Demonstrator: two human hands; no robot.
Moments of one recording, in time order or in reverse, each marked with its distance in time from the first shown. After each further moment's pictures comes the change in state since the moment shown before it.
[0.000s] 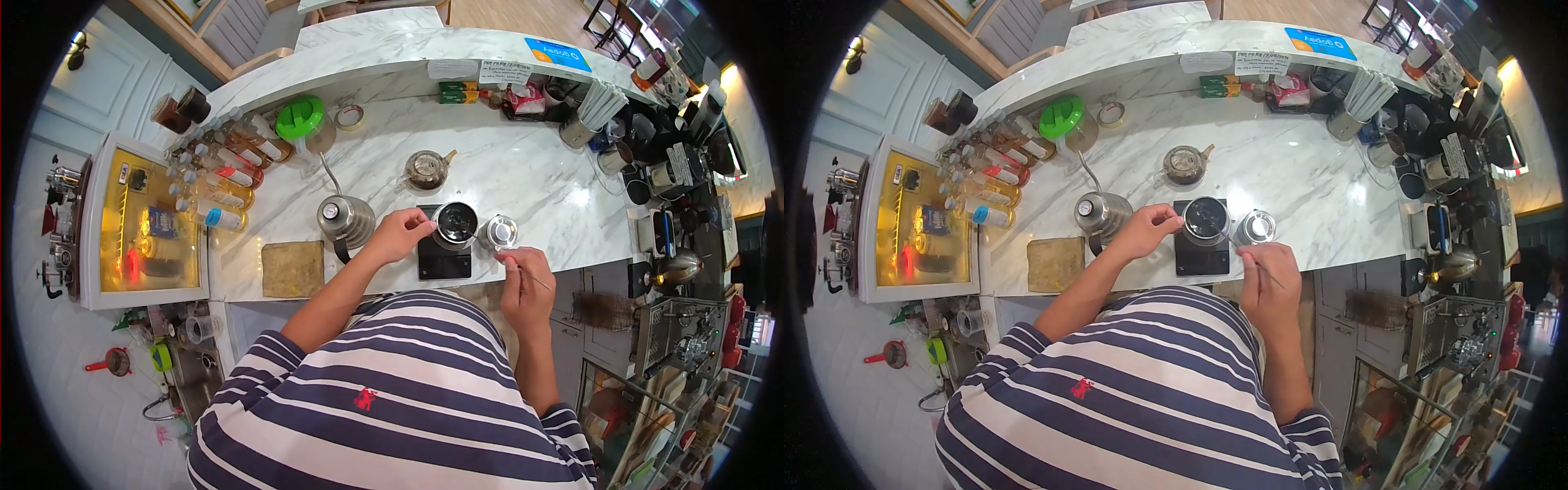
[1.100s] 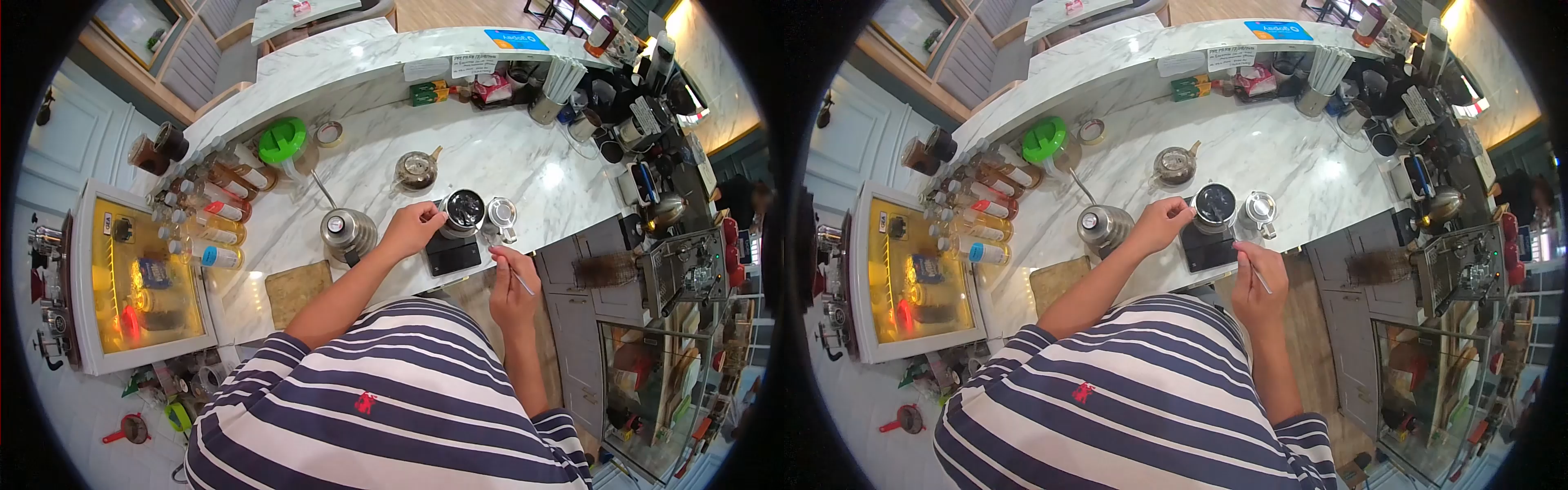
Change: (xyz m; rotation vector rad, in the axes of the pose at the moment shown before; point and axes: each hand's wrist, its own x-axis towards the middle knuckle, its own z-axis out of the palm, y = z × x) left_hand 0.003 0.012 -0.009 0.139 -0.040 0.188; right_hand -0.059 -0.047 0.066 -0.080 0.244 0.236
